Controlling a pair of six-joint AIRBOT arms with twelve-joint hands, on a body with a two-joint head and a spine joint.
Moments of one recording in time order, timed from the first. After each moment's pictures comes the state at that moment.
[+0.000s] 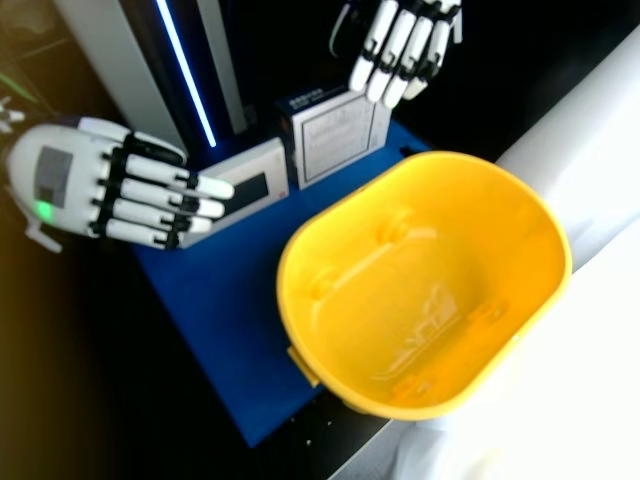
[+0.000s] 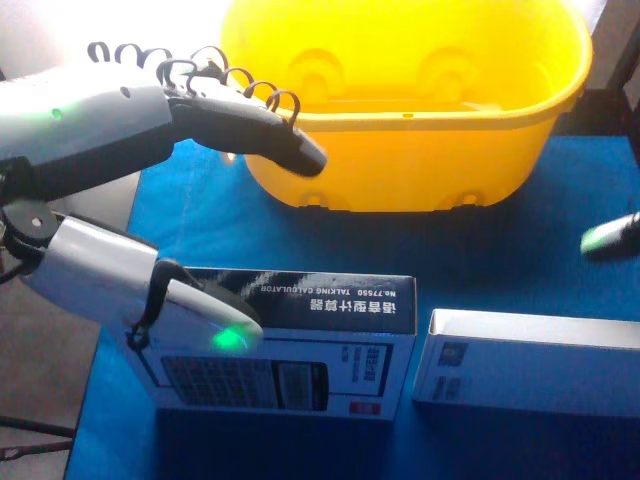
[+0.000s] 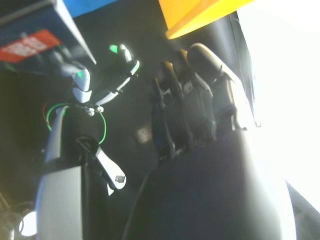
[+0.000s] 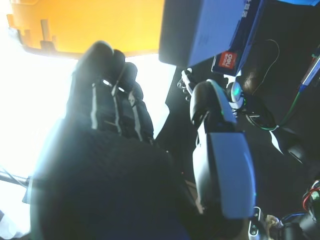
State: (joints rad) left arm 0.51 -0.64 0.78 0.59 -0.54 0.39; right arm -1.47 -0.70 0.77 -2.98 -1.42 2.77
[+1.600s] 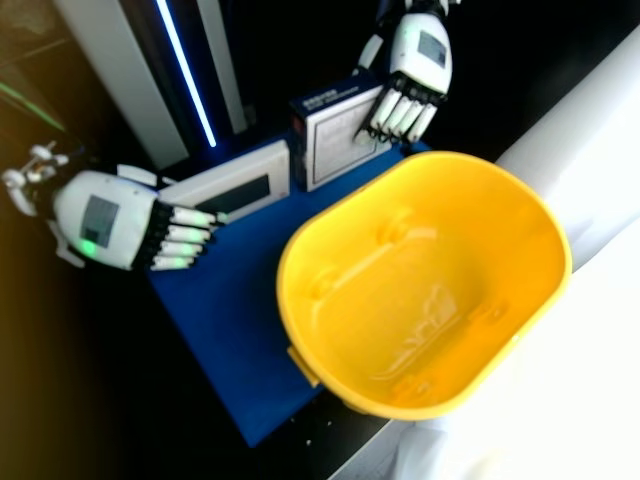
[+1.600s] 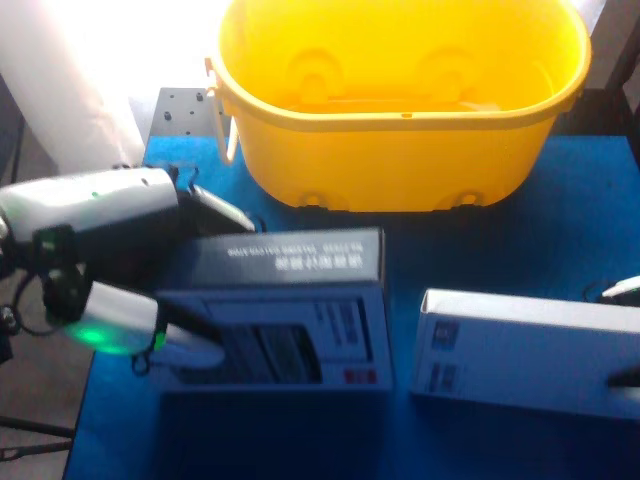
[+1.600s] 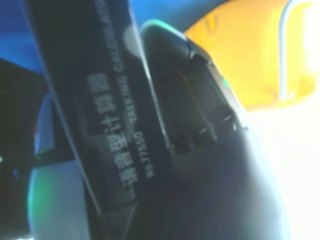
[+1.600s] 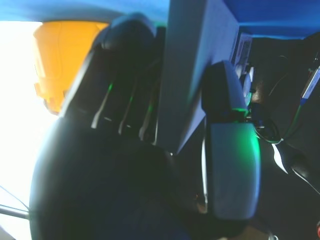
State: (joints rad) left arm 0.73 -0.78 0.90 0.37 -0.54 0.39; right arm -1.43 -0.84 0.87 -2.94 -1.26 2.77
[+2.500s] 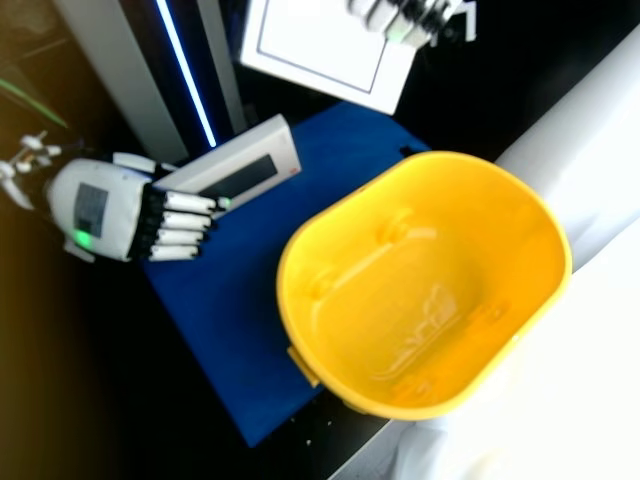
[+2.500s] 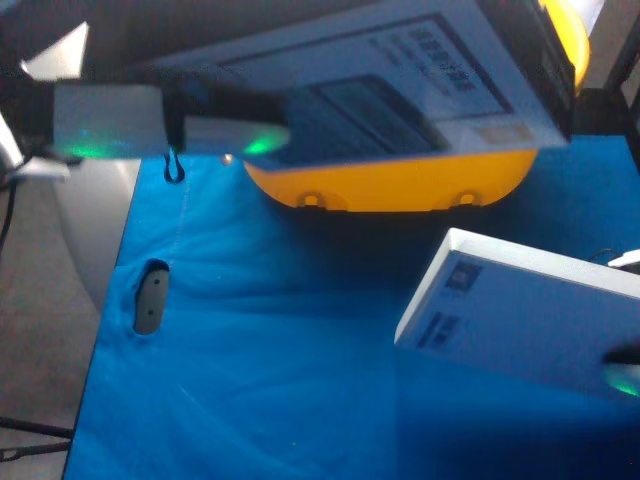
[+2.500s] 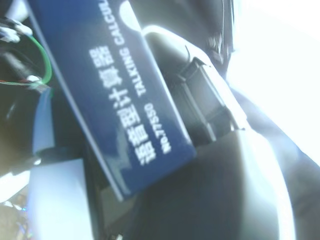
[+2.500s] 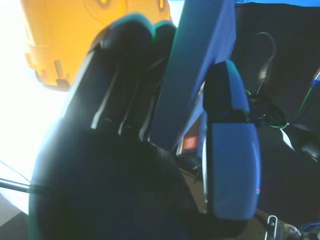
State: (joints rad) left arm 0.43 -0.79 0.93 0.32 -0.92 0.58; right arm -1.43 -0.86 0.88 -2.91 -1.37 2.80
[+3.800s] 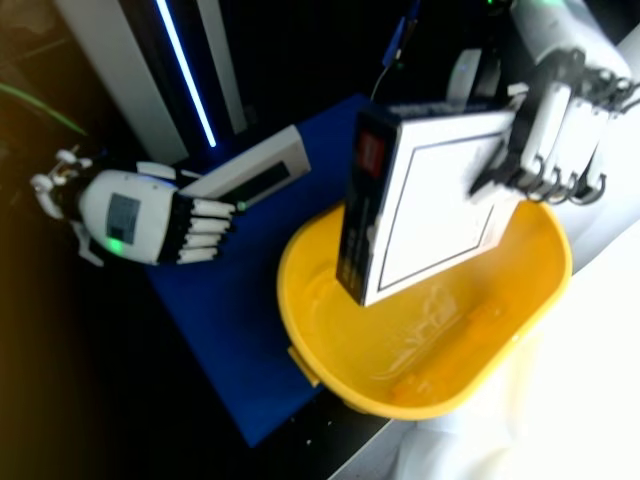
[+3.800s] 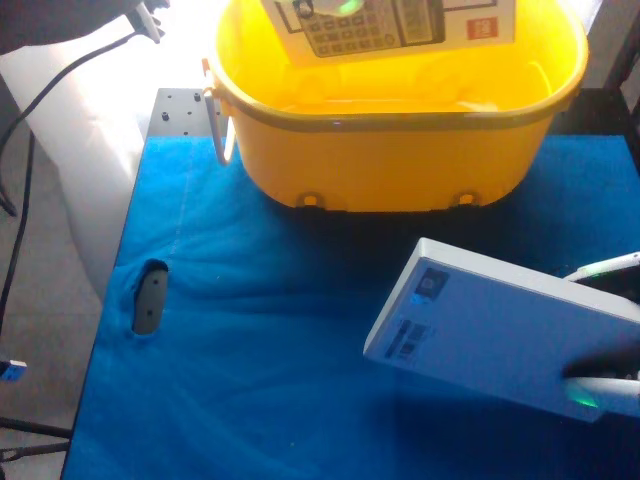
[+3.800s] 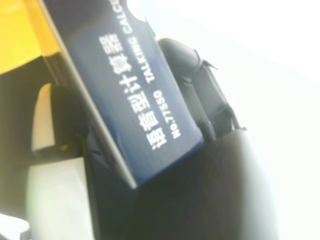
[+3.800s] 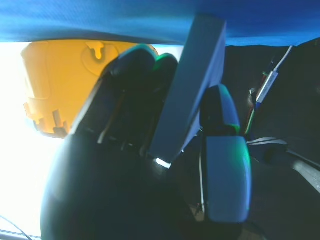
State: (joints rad) left arm 0.18 -1.29 1.46 0.25 -0.26 0.71; right arm -1.34 -0.92 0.92 -2.98 -1.26 2.80
